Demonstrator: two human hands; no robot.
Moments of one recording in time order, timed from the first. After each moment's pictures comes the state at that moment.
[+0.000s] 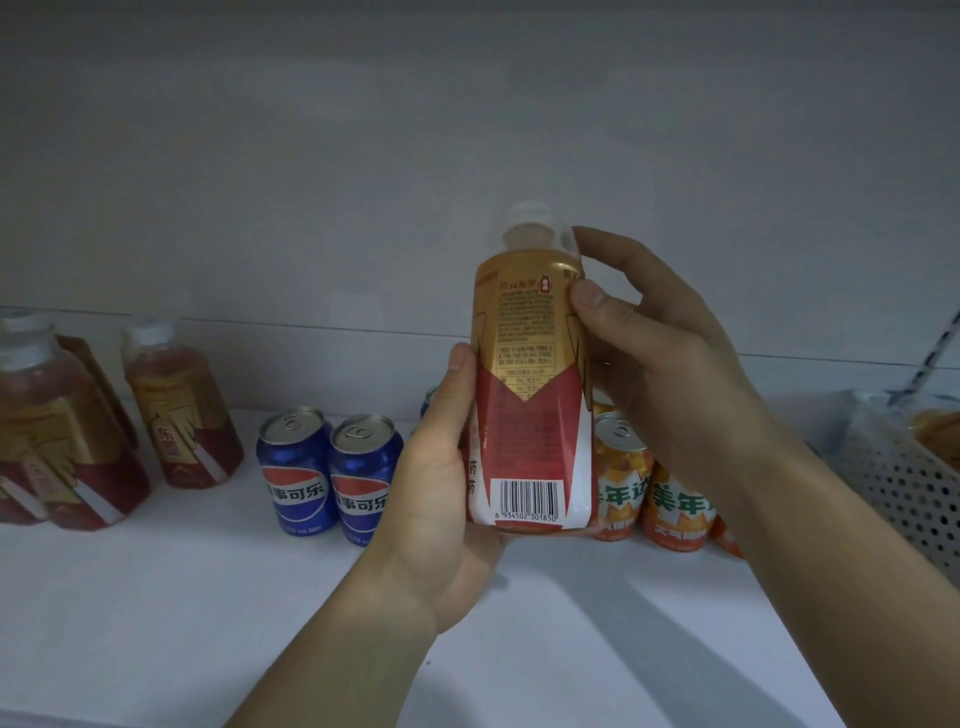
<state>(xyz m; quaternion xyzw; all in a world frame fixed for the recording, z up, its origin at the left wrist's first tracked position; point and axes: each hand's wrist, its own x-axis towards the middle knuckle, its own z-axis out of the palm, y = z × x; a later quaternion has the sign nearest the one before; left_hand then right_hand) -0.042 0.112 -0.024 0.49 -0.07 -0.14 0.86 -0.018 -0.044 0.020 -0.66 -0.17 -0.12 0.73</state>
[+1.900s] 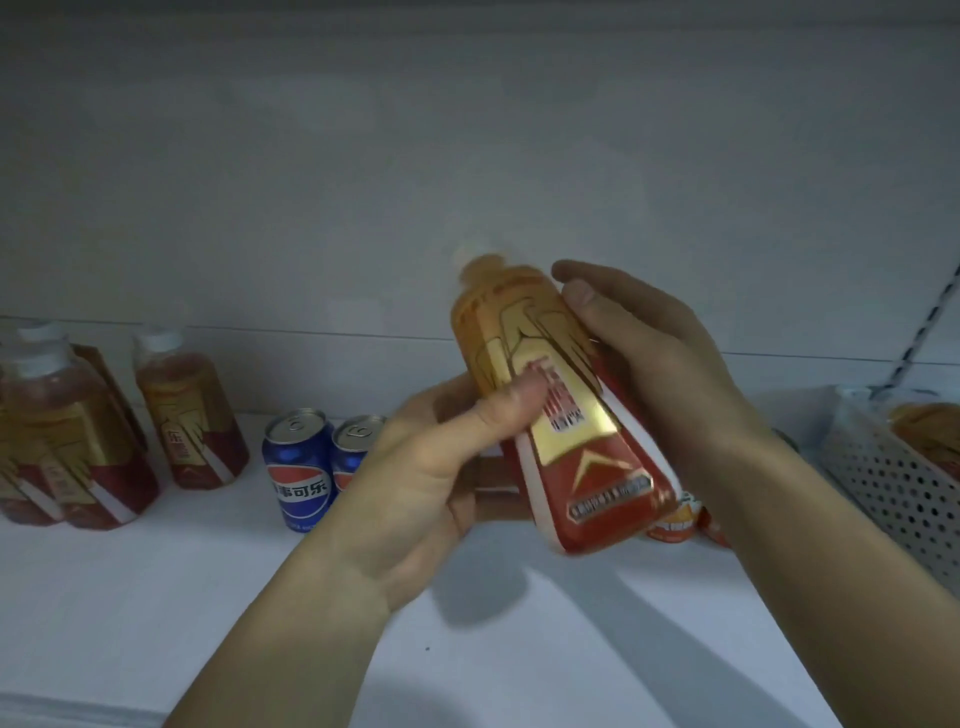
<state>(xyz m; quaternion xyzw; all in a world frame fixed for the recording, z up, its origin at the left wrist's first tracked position) -0.048 0.132 -0.013 0.59 -0.20 -0.14 0.77 -0.033 -0.049 0.021 -0.69 -0.09 -0.14 0.70</state>
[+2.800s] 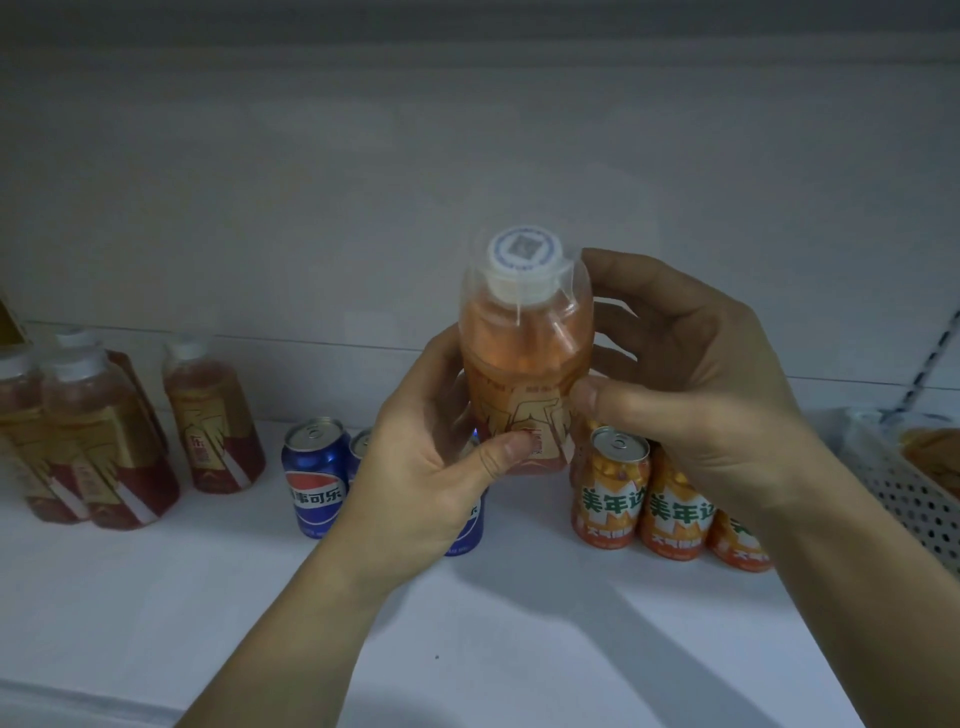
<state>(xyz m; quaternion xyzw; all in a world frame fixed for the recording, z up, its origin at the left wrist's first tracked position) -0.030 0.142 -0.021 0.63 -0.35 0.11 0.69 -0.048 -0.055 0.027 -0.68 -0.32 -0.18 0.64</state>
